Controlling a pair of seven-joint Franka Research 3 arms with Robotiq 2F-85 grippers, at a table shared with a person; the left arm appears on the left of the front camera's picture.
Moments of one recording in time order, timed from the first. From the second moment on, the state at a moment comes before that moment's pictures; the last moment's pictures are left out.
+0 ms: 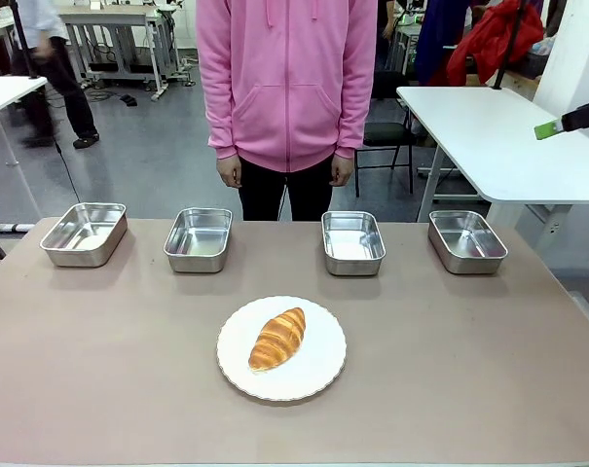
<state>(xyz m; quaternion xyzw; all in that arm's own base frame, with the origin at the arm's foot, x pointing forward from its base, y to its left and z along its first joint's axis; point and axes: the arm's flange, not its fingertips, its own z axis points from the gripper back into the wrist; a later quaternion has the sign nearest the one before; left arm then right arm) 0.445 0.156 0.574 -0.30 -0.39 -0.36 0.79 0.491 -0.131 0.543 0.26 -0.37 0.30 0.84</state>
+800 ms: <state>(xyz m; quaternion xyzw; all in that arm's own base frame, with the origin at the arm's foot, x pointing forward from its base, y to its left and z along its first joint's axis) 0.445 0.156 0.574 -0.30 -0.39 -0.36 0.79 0.491 -0.131 0.543 0.26 -0.37 0.30 0.84</state>
